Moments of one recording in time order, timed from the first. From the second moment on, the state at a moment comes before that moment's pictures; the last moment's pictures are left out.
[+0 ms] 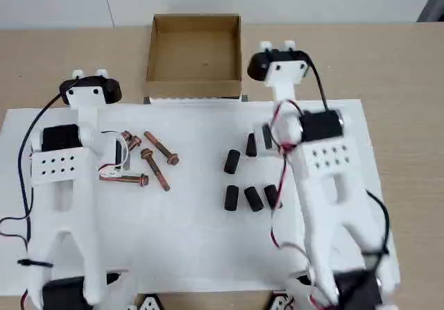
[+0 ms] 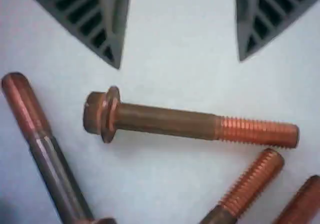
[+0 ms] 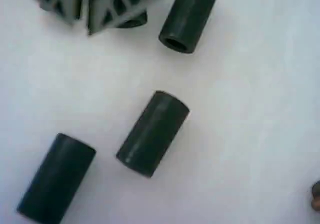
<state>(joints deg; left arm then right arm) -12.0 -18.7 25.3 83.7 -0.9 -15.6 -14.6 7.3 83.7 -3.5</state>
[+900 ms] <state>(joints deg) -12.0 -17.4 25.3 81.5 -1.0 -20.0 27.9 -27.9 95.8 -7.1</state>
